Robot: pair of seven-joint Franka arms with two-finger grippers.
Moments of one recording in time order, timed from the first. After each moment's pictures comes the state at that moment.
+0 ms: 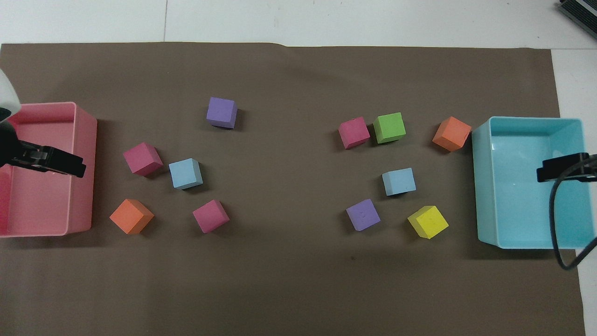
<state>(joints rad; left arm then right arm) -0.06 -0.01 -0.05 -1.54 -0.02 1.46 0.12 0.05 -0.10 -0.06 -1.56 -0.03 1.46 0.03</state>
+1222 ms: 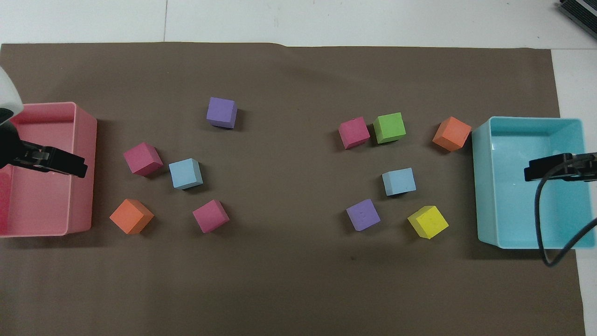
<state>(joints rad) -0.06 -0.01 -0.05 -1.54 -0.02 1.46 0.12 0.05 -0.10 -0.05 -1.62 -0.02 1.52 0.03</state>
